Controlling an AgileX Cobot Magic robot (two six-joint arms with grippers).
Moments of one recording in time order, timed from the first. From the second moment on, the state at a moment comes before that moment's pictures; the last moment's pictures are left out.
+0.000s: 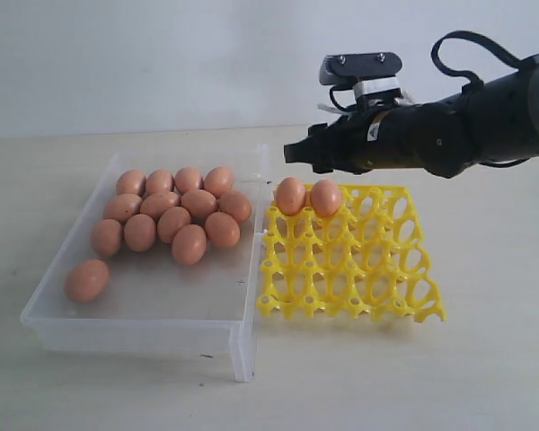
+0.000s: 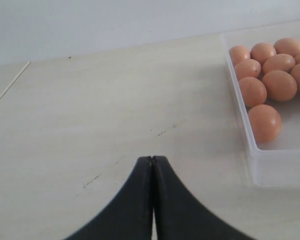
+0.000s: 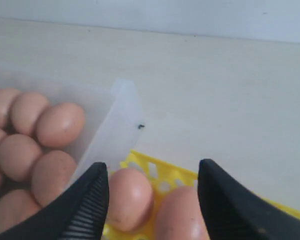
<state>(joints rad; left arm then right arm) 0.04 0.00 0.00 0.10 0.39 0.03 0.44 1.88 -1.11 -0.08 -0.08 0.21</state>
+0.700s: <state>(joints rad) 0.04 0.00 0.00 0.10 0.39 0.03 0.81 2.07 -1.65 0.12 0.63 -0.03</state>
